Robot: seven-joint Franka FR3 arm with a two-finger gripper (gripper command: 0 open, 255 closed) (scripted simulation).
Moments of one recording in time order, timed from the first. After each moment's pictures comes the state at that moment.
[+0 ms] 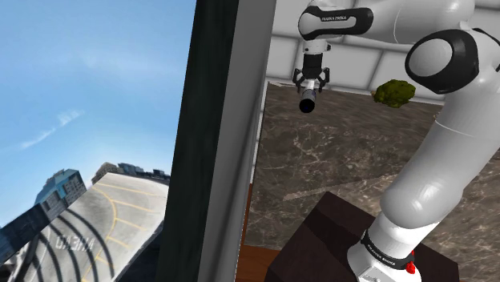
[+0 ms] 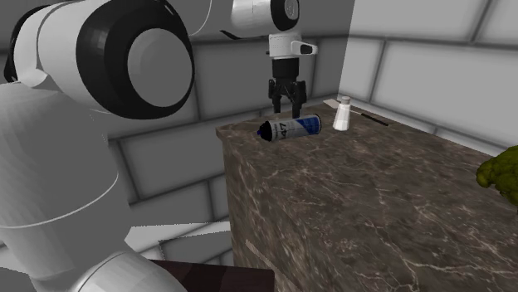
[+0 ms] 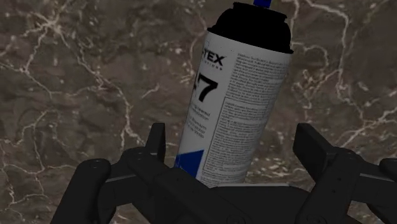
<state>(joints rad) -0.37 0.04 -0.08 -1.60 -0.12 1.54 0.51</state>
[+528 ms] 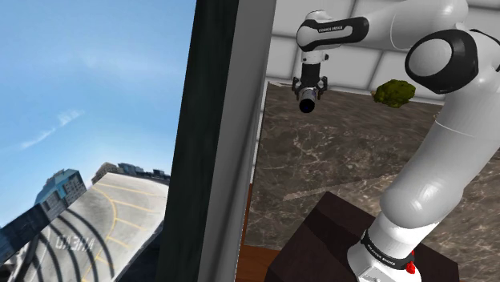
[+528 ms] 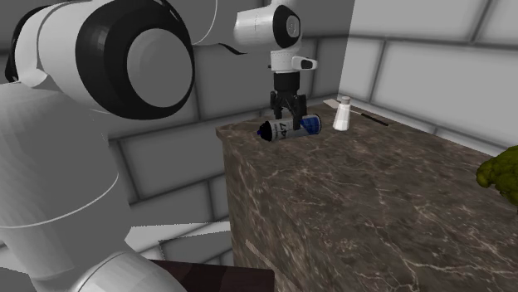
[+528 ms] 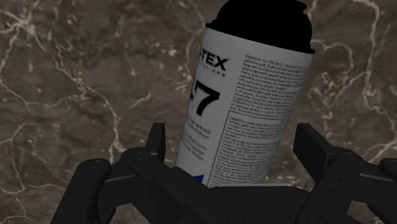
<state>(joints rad) -0.37 0.04 -0.08 -1.69 -0.13 1.63 0.52</state>
